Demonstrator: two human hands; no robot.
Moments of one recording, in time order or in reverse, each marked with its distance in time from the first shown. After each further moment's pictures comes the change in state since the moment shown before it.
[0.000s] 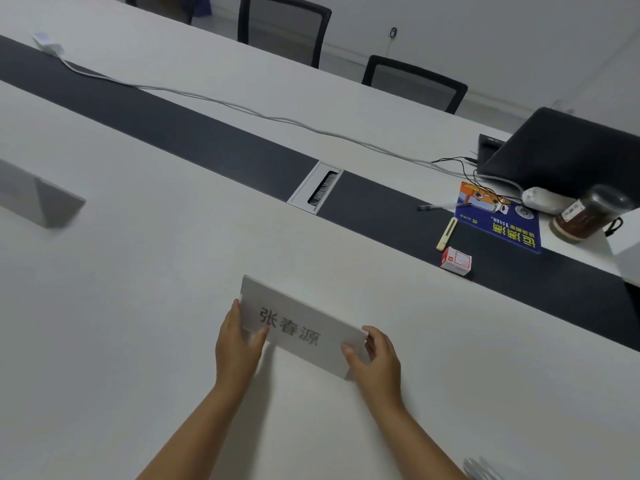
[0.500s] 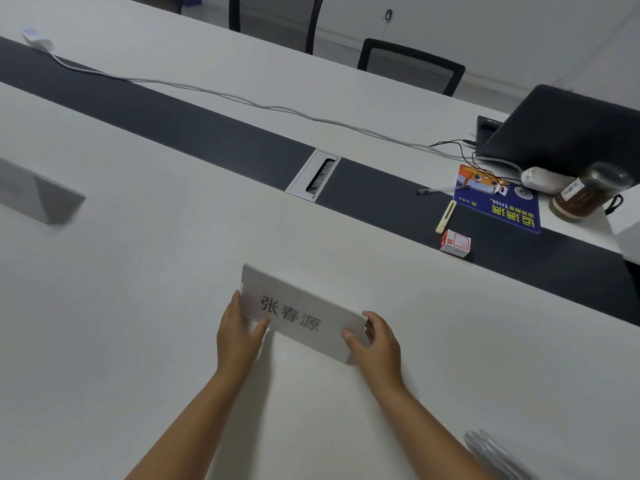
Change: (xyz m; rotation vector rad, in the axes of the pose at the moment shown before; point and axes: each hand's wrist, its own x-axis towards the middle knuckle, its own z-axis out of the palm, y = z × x) left_hand 0.002 -0.010 -0.004 0.086 -0.038 0.004; right_hand -0.004 0.000 0.001 -0.009 -0.016 0.029
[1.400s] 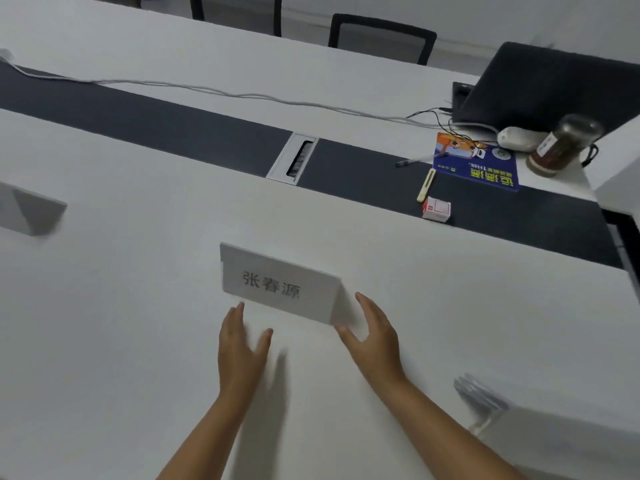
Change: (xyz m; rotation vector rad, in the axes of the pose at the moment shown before) left_hand -0.066 0.012 -0.008 0.012 -0.044 0.027; right_hand -0.046 -0.009 -0.021 -0.150 -0.059 -0.120
